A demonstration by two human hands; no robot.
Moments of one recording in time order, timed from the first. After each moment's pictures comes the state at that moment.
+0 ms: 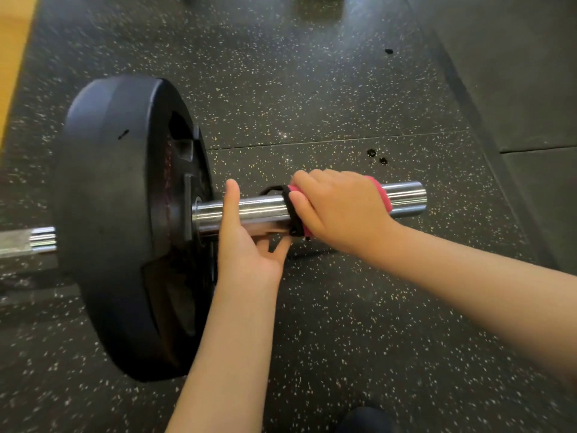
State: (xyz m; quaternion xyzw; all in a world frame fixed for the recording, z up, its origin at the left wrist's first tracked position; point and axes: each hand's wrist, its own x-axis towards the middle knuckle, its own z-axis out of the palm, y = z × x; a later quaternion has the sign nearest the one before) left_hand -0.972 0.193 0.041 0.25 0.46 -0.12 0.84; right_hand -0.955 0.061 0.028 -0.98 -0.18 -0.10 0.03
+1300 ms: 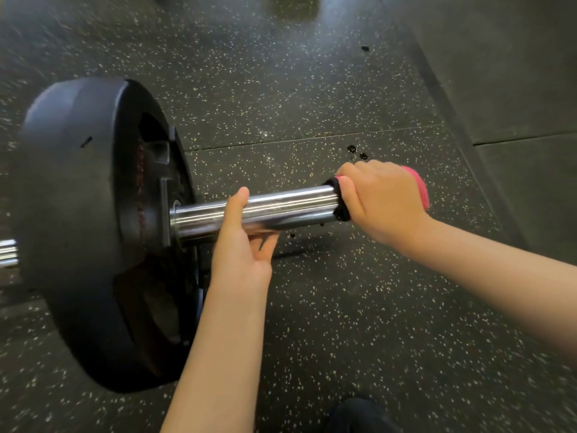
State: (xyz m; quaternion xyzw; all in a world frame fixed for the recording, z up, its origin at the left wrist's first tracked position) left_hand -0.978 0.185 0.037 0.30 0.45 -0.16 0.83; right_hand -0.967 -0.012 0.023 -0.99 -0.10 -0.12 -0.03
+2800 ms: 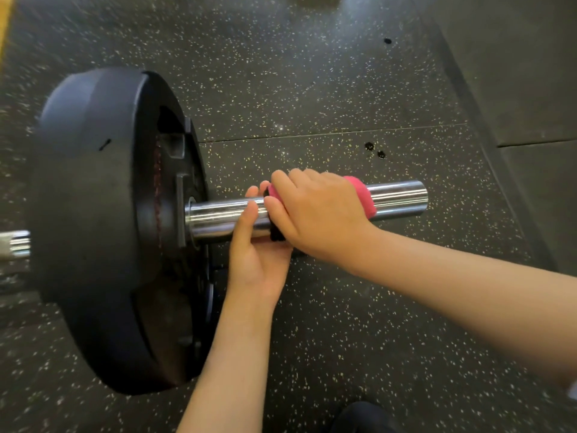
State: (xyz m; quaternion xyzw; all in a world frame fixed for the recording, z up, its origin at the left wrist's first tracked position) left_hand -0.986 0.188 -0.004 0.17 0.21 -0.16 0.95; right_hand -0.958 0.085 0.018 -0.97 -0.20 -0.16 0.05
